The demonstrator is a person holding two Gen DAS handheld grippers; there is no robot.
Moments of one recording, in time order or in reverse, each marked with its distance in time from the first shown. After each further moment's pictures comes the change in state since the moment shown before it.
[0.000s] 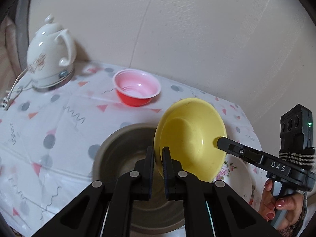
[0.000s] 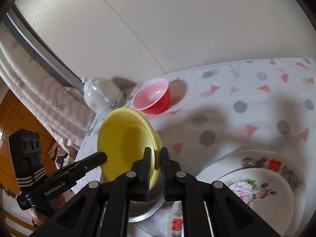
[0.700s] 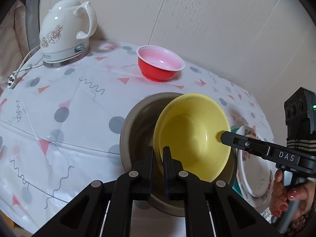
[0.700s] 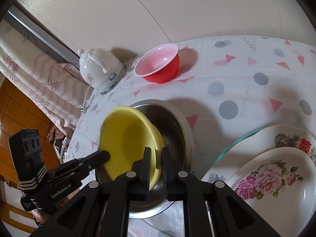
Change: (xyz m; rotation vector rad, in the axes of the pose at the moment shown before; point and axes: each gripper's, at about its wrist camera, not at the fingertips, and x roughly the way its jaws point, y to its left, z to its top) left arm 0.013 0.035 -0.033 -0.014 0.077 0.054; right arm 0.046 0.014 -0.022 -0.012 0.163 -0.019
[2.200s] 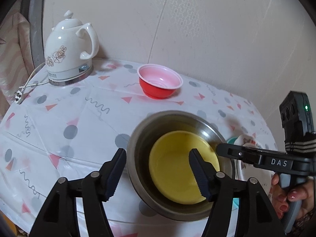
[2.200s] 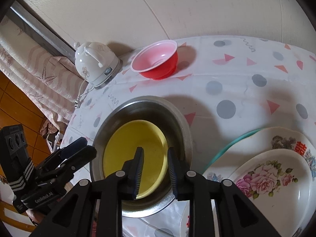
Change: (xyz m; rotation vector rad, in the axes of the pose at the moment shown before) left arm -0.022 0.001 0.009 0.036 -0.120 0.027; right arm 0.001 0.007 0.003 -0.021 0.026 -0.055
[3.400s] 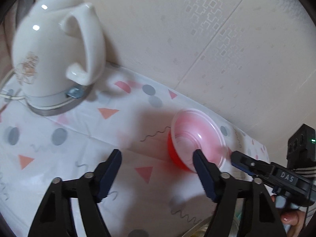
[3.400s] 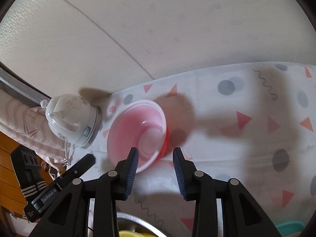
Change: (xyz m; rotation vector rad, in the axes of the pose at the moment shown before) left arm 0.119 0.067 0.129 -0.216 0.075 -0.045; right arm 0.064 -0.030 0.144 0.177 -0.052 -0.028
